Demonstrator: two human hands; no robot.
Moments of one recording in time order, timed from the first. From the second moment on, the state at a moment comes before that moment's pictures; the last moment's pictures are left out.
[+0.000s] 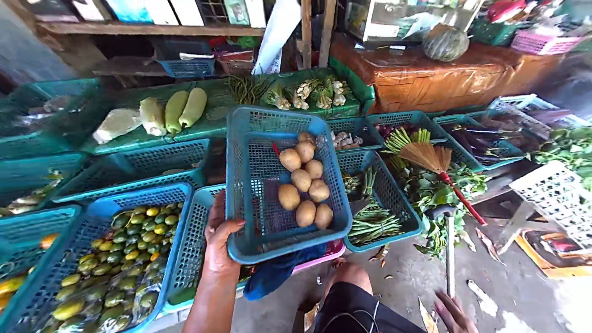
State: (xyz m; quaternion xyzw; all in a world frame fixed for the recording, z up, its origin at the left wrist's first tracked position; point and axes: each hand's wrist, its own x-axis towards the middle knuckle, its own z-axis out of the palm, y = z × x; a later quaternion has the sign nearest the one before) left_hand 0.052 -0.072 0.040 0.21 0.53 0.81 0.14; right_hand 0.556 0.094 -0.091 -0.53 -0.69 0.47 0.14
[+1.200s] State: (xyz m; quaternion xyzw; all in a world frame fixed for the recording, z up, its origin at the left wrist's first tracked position) left_hand 0.341 0.039 -0.016 0.57 0.52 0.28 0.57; right_hand 0.672 0.022 -0.029 -0.69 -0.37 0.51 0.37
